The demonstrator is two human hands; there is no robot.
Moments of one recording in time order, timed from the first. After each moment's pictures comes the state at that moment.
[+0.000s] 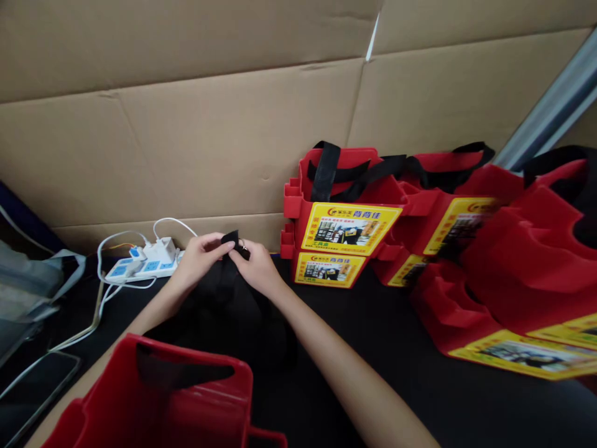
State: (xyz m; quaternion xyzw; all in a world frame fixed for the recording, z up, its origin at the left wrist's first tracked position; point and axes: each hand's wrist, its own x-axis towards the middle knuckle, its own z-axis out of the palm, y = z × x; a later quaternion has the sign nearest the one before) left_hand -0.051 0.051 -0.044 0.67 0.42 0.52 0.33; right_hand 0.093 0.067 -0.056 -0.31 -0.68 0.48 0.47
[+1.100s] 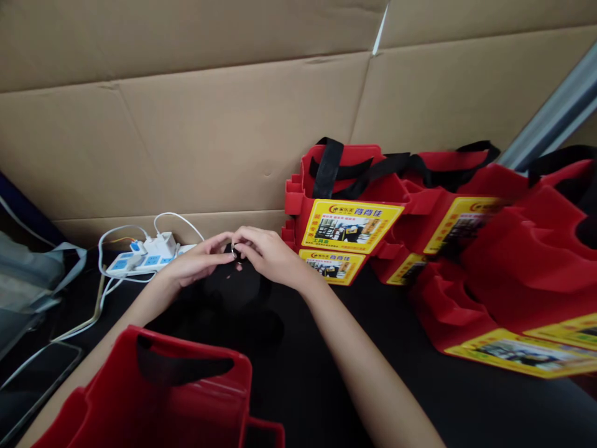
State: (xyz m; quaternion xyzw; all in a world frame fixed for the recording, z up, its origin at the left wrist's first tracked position) left_hand -0.054 0.042 -0.035 0.60 0.33 0.38 0.63; right_hand 0.133 0.054 -0.012 -0.24 -0.88 0.25 0.33
